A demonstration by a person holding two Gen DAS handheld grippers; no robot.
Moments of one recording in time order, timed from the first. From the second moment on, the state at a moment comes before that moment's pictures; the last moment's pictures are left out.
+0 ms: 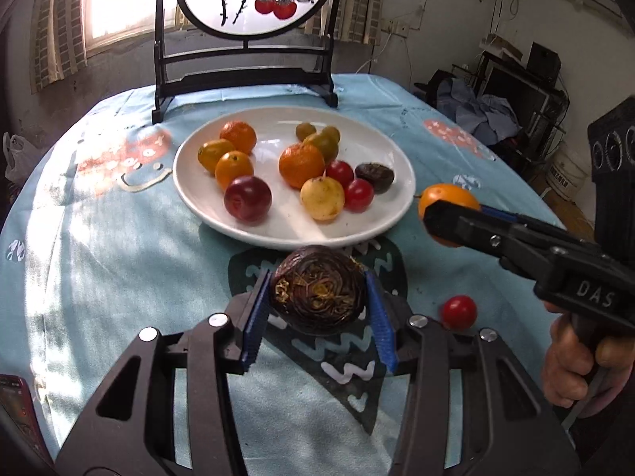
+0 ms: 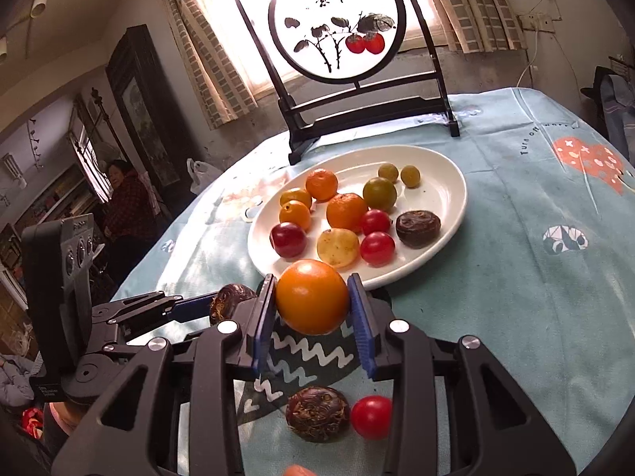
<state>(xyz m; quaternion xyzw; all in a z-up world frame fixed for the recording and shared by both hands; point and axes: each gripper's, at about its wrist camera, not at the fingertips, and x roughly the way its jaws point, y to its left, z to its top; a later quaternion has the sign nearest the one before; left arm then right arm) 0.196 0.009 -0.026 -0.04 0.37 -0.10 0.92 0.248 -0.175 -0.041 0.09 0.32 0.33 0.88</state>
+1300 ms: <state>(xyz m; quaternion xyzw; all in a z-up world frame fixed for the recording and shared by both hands) 0.224 0.020 -0.022 -0.04 0.35 -0.02 0.94 0.279 -0.175 -0.050 0.05 0.37 0.30 0.88</state>
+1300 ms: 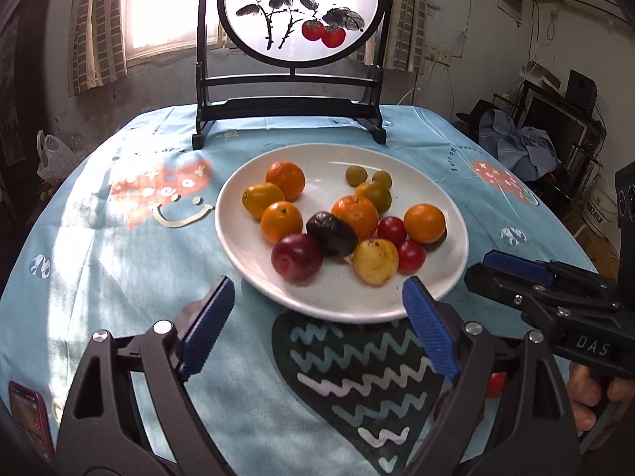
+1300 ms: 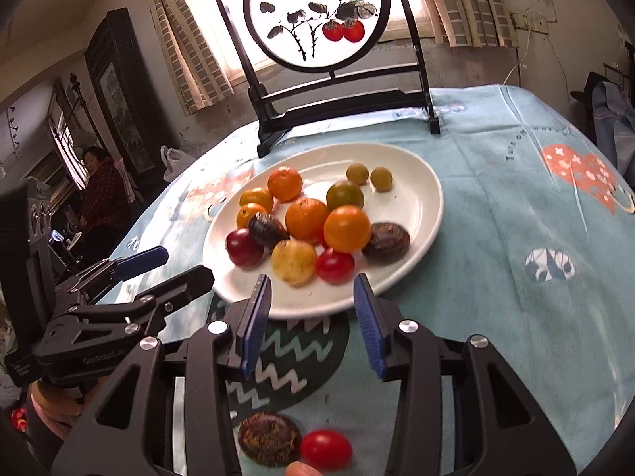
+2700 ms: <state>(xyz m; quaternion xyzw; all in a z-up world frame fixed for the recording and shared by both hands) 0.188 -0.020 -0.037 0.01 0.37 -0.13 0.92 0.234 -0.217 -0.080 0.07 0.42 0.27 0.86</state>
